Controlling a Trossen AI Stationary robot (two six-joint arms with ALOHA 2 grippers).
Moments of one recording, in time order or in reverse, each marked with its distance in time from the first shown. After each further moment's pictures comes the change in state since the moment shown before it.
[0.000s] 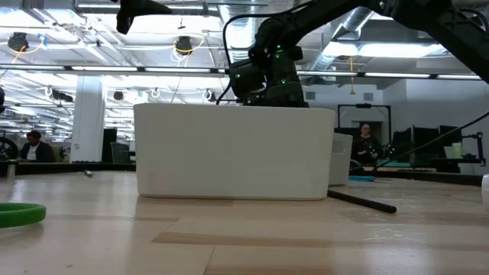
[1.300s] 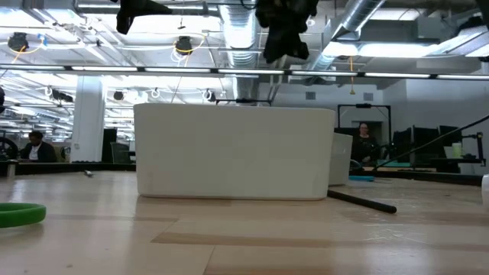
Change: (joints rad) left arm 0.000 0.000 0.000 0.000 -0.005 0.000; right arm 0.002 -0.433 0.001 0.270 0.005 0.293
